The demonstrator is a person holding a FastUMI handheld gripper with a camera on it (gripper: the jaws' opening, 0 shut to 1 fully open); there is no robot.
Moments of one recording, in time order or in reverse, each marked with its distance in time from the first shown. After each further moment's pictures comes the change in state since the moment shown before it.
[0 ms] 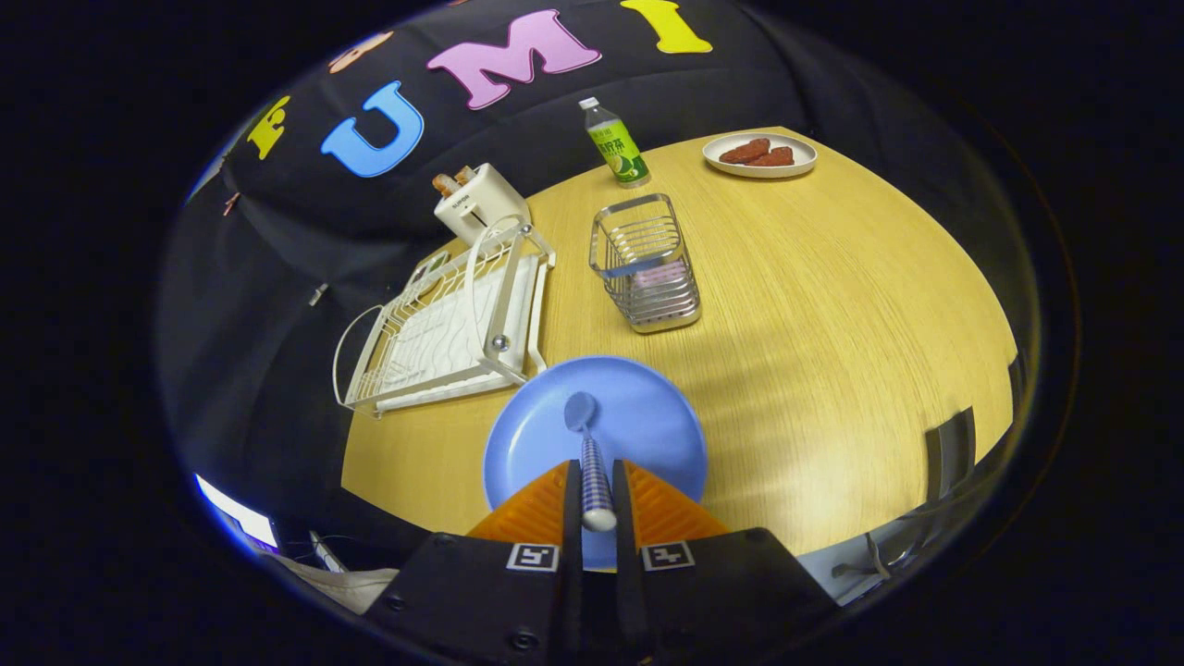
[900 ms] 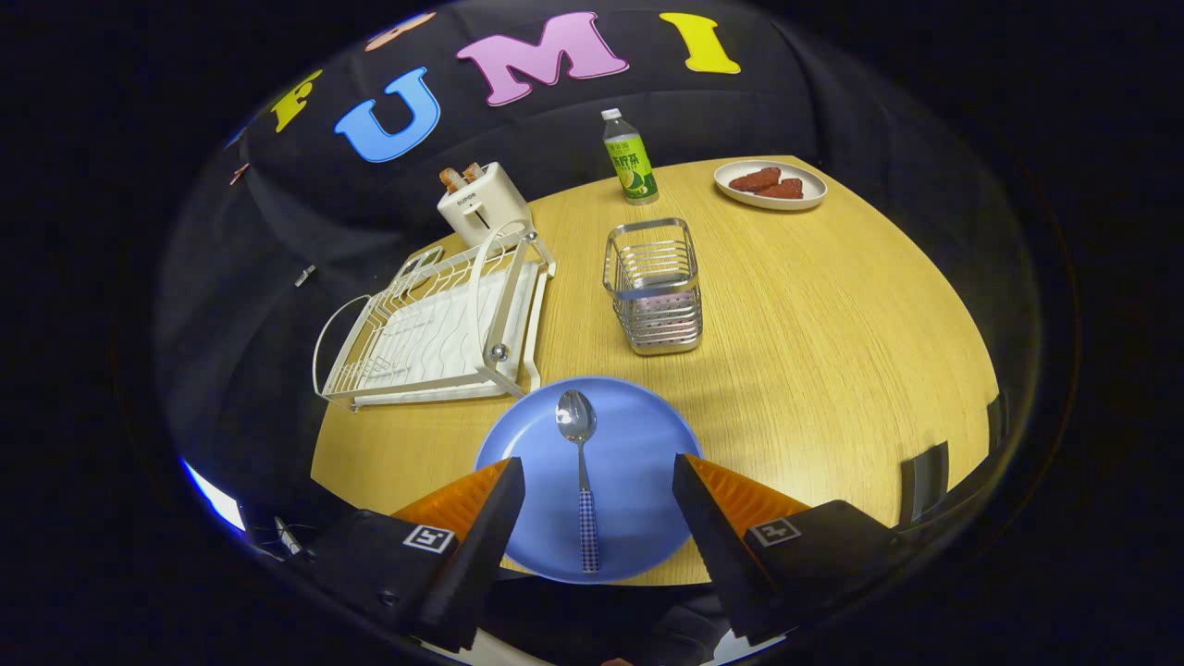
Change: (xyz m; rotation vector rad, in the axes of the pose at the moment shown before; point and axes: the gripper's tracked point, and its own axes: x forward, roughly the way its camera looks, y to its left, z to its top) arm -0.003 0.015 0.026 -0.112 -0.077 -0.058
